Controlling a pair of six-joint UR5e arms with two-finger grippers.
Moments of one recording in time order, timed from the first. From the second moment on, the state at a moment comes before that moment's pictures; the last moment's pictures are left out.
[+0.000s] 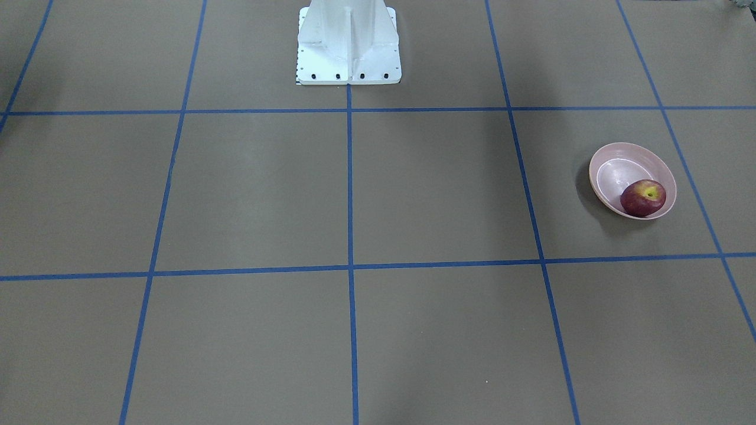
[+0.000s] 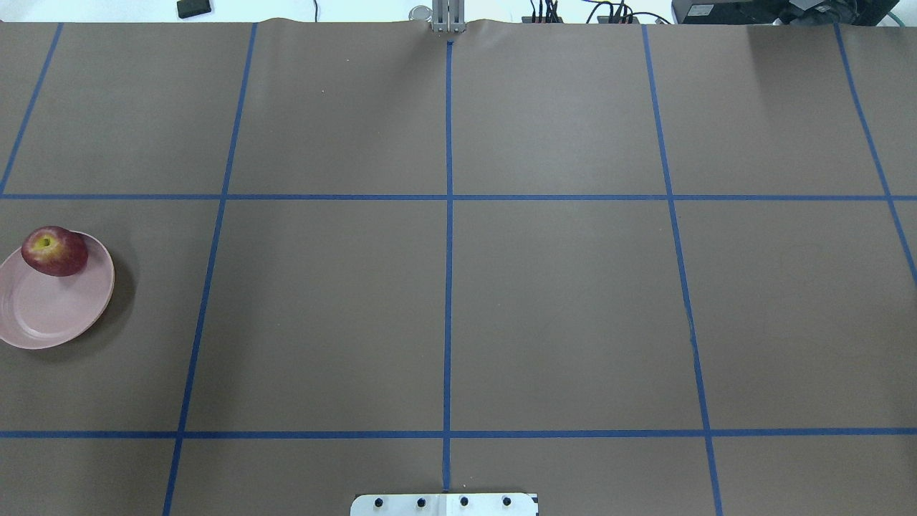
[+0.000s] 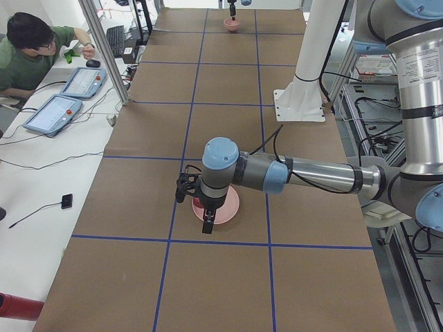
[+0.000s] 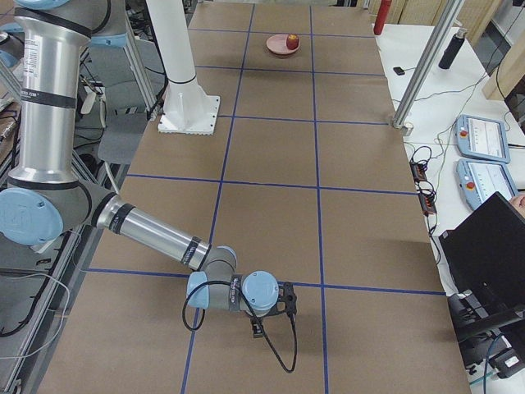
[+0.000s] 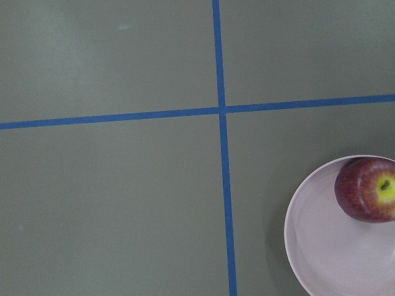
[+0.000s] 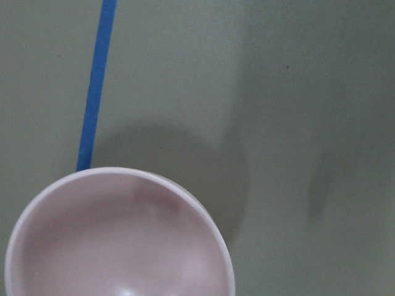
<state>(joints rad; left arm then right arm) -1.54 -1.35 -1.90 -1.68 -2.26 -0.12 1.52 -1.72 1.27 -1.16 2.43 -0.17</state>
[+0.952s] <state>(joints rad) -1.54 -1.35 -1.91 -1.68 -2.26 -0.12 1.51 -1.68 1.31 -1.17 2.62 0.02</state>
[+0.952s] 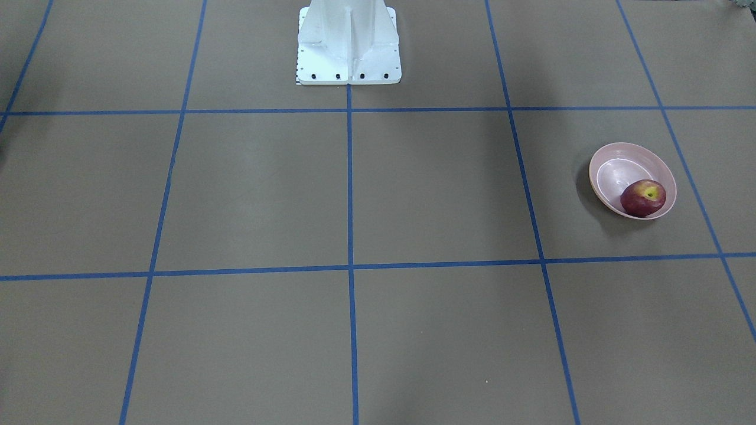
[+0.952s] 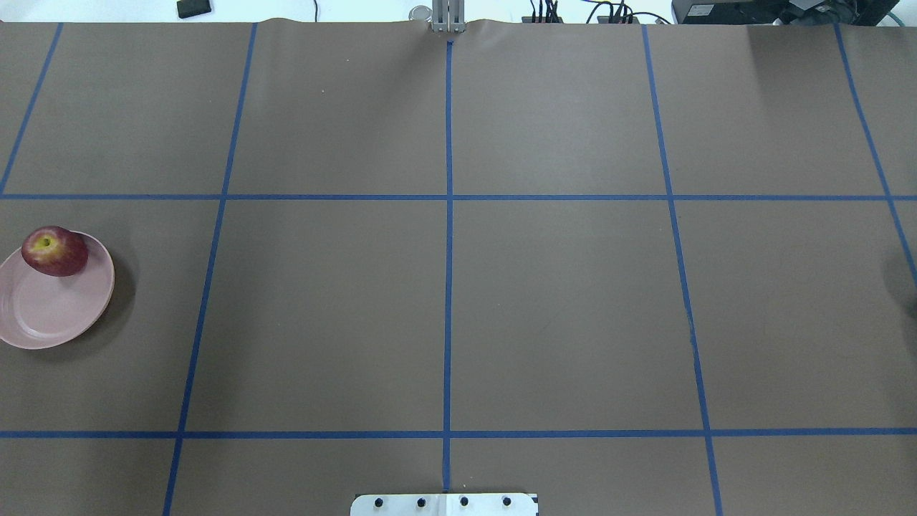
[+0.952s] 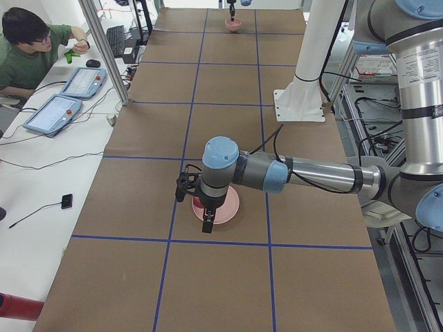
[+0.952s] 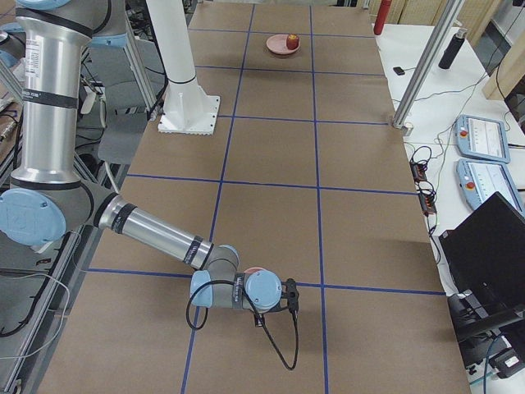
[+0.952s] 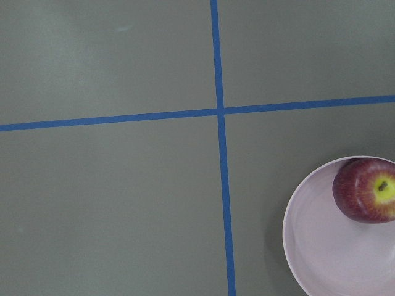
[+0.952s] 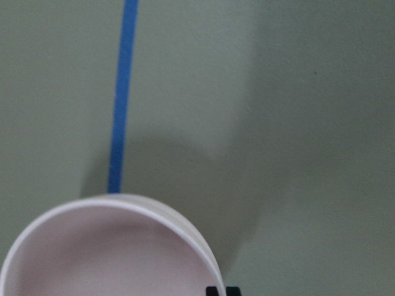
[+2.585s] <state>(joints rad) -1.54 -1.36 -1.88 -1.67 -2.33 -0.12 0.75 -0.85 1.60 -1.58 2.17 1.06</state>
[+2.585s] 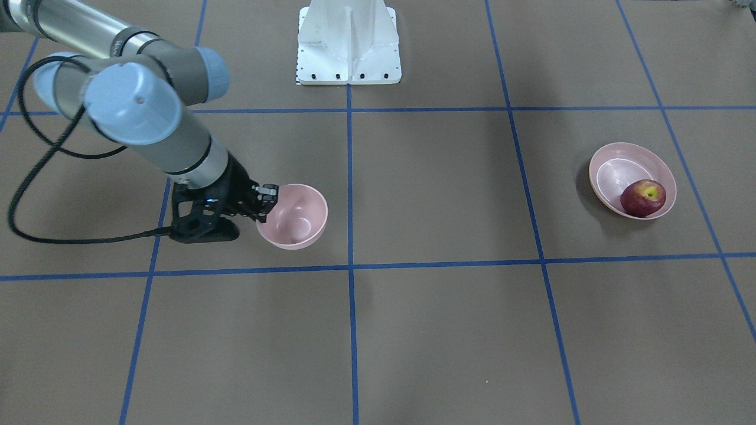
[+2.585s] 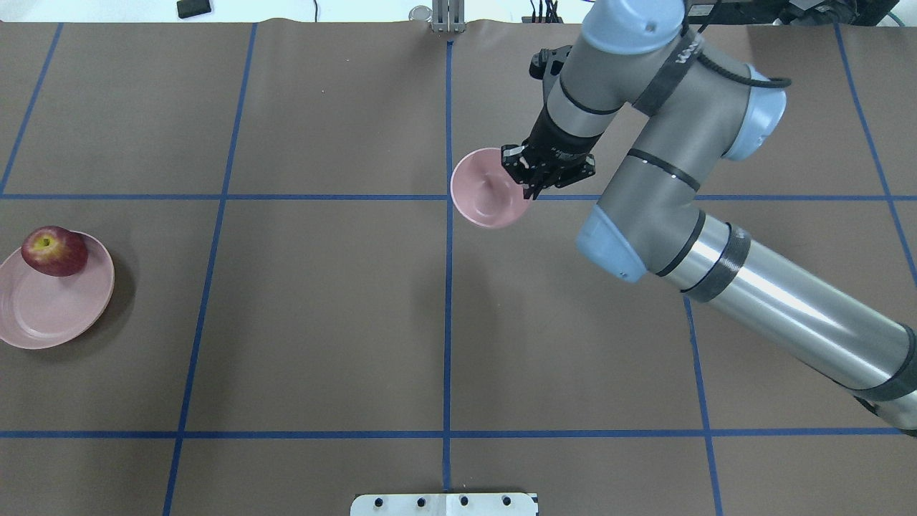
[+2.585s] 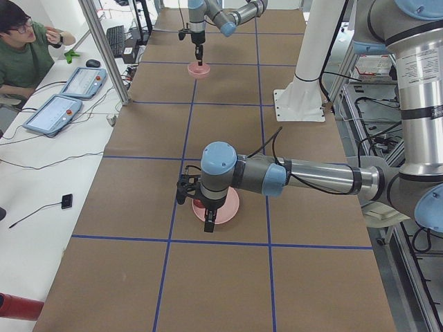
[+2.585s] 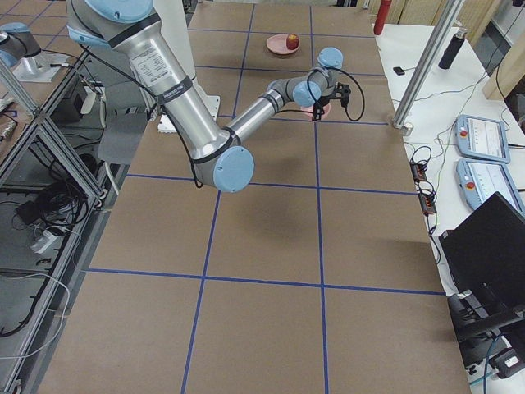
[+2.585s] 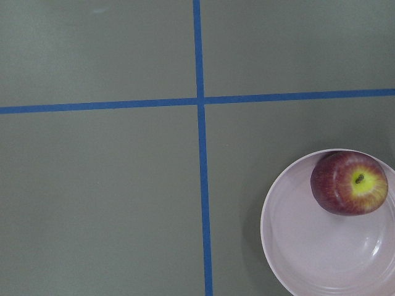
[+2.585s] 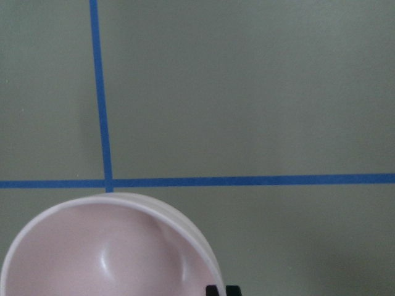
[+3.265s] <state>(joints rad) -1.54 -1.36 -1.88 -1.68 -2.33 -0.13 0.66 -0.78 1.47 -1.54 2.09 1.06</state>
